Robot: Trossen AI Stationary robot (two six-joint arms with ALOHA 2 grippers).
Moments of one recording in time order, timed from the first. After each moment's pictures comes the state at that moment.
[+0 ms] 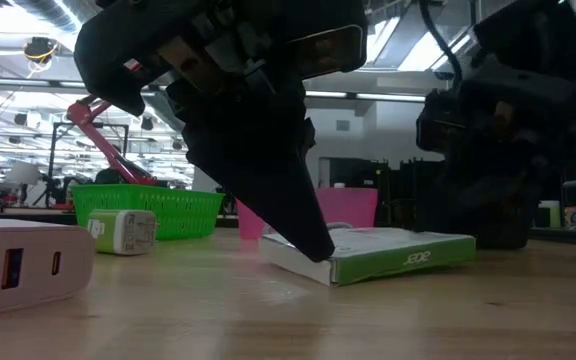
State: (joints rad) left arm -0.42 2.08 1.35 -0.27 -0.11 -0.24; right arm 0.37 1.71 0.49 0.57 0.19 0.83
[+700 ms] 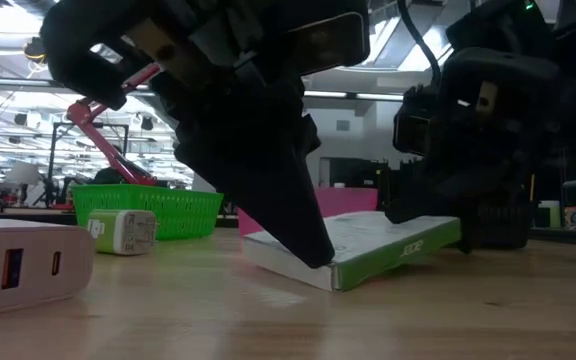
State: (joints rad) left arm -0.42 2.11 1.35 -0.26 -0.08 -0.20; right arm 0.35 1.79 0.54 0.66 0.03 0.81
